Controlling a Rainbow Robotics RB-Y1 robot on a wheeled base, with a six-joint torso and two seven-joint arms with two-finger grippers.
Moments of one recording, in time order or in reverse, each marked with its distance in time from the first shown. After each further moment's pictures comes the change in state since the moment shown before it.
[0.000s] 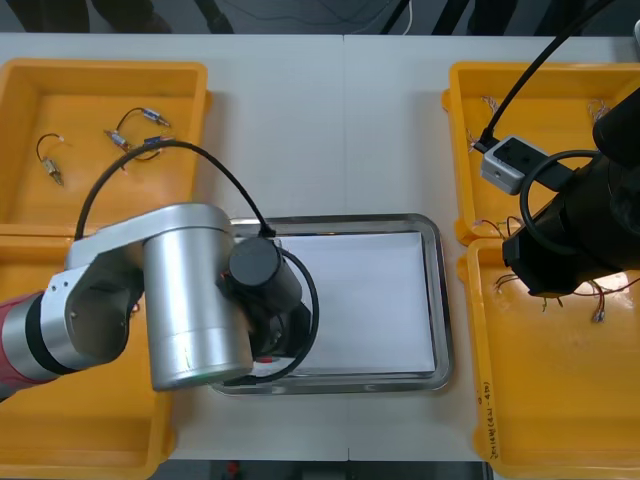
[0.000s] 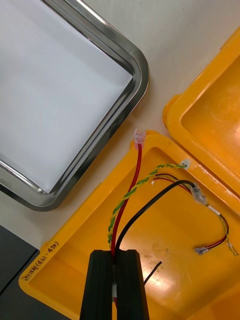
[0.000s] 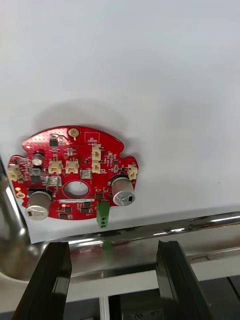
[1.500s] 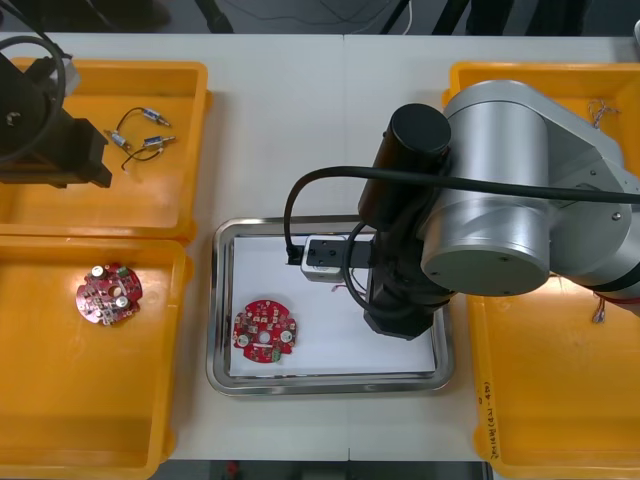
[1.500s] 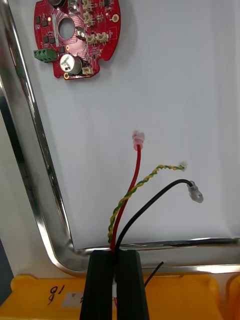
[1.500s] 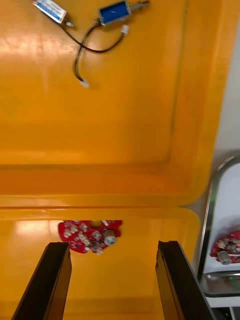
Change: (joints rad) right arm -0.237 0.358 0.485 0.238 0.199 -0.052 0.483; left arm 0.007 0.218 0.857 0.351 0.278 0.216 -0.793
